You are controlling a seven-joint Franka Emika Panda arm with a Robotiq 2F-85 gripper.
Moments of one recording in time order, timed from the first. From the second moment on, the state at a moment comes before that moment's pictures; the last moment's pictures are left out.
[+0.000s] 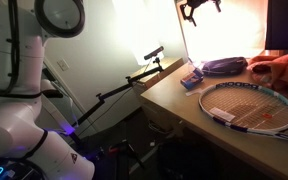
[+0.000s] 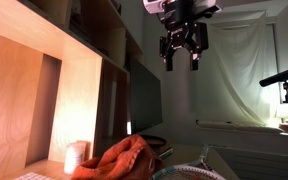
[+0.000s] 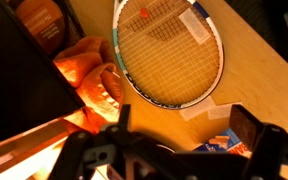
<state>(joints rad) 0.24 0.72 0.16 -0.88 -0.42 1.59 -0.81</state>
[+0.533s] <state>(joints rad) 0.27 0.77 0.18 -0.88 -0.47 2.03 -0.88</state>
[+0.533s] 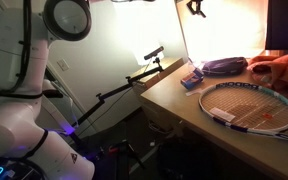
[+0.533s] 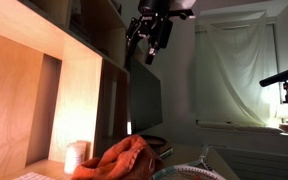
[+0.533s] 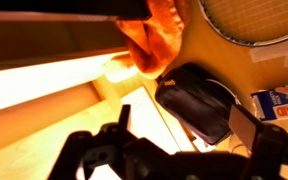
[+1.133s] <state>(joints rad) 0.17 0.84 0.35 -0.87 -0.25 2.07 -1.12</state>
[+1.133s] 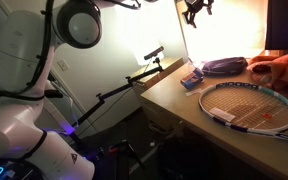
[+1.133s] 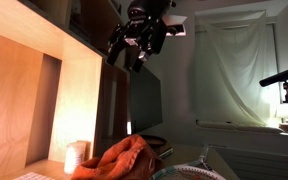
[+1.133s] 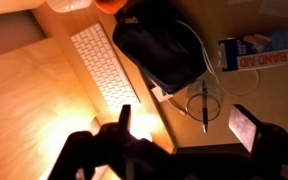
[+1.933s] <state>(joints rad) 0.26 1.00 0.23 -0.64 -0.14 1.78 -1.24</state>
